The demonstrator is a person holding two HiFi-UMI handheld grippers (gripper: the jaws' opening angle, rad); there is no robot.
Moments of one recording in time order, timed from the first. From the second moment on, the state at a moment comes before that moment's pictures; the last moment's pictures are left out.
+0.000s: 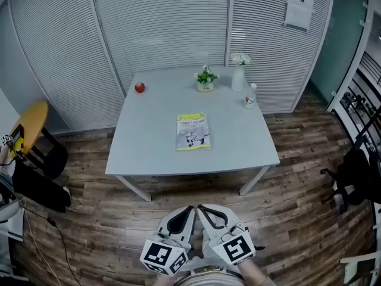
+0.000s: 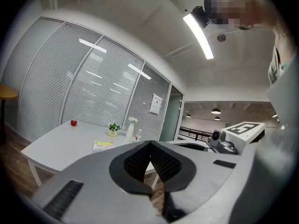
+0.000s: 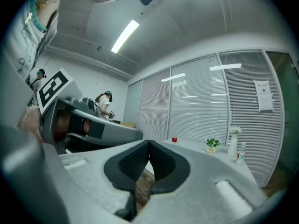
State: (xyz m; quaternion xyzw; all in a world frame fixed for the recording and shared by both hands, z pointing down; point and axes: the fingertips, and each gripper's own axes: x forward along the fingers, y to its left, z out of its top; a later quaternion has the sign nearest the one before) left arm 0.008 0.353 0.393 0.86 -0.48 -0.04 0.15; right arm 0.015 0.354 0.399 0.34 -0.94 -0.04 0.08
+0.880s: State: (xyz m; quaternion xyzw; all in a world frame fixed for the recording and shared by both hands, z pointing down) left arm -0.002 0.201 0.390 0.85 -0.51 -0.03 0.16; right arm 0.006 0.198 0.386 0.31 -0.95 -0.03 0.08
